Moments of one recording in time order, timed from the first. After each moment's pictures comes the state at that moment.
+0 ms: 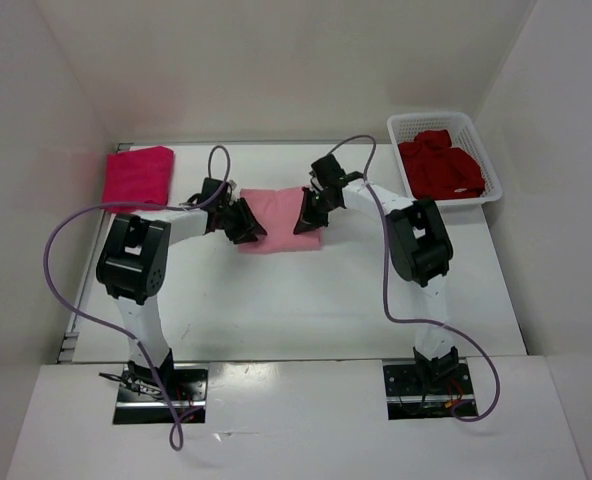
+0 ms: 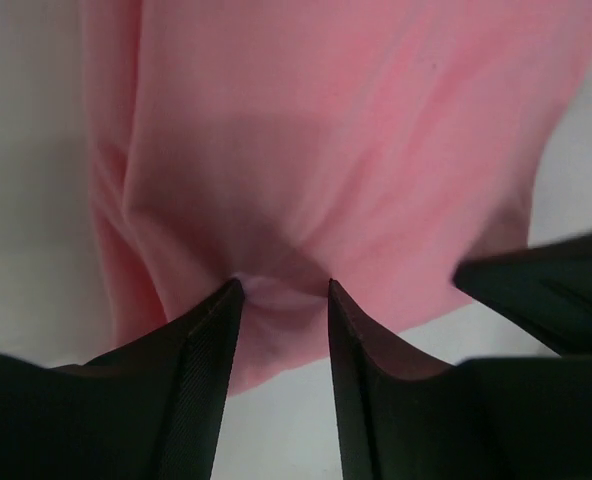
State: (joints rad) left arm -0.24 1.95 1.20 -0.16 0.37 -0.72; right arm 0.46 2.16 1.69 -0.55 -0.40 0.63
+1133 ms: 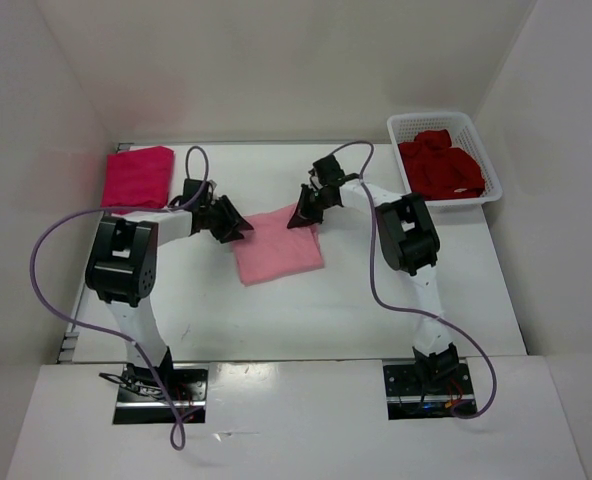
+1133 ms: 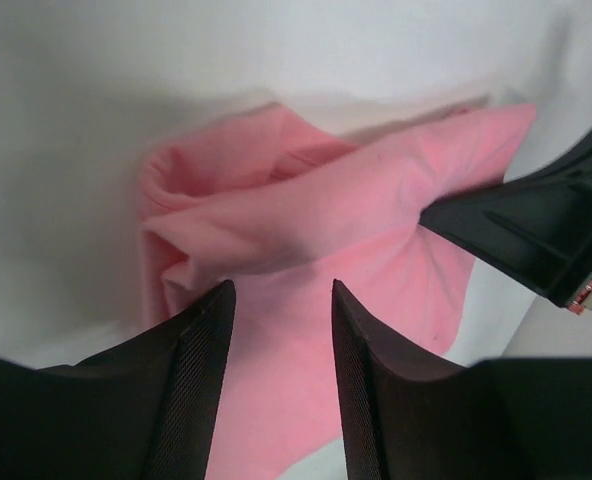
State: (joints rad) left arm -0.13 1.89 1.09 -0.09 0.43 -0.79; right arm 0.42 2.33 1.74 -0.41 -0.53 0.70
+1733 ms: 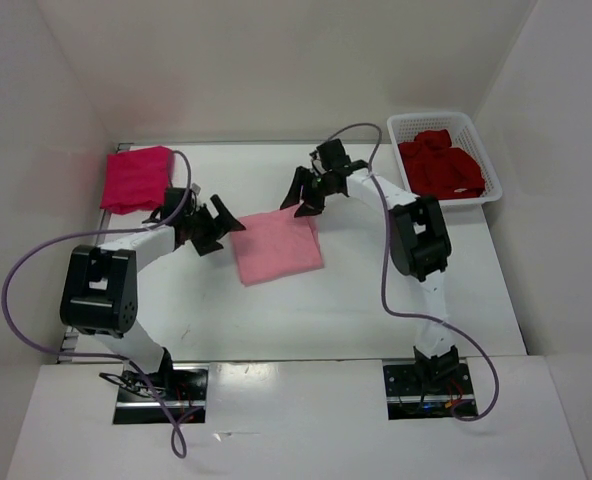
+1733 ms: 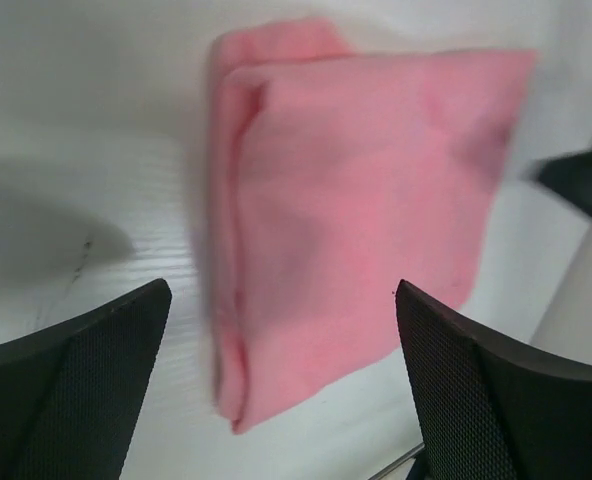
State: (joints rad) left arm -0.08 1.62 0.91 -0.11 0.39 -0.74; right arm 0.42 2.23 1.78 -0.47 -0.54 0.68
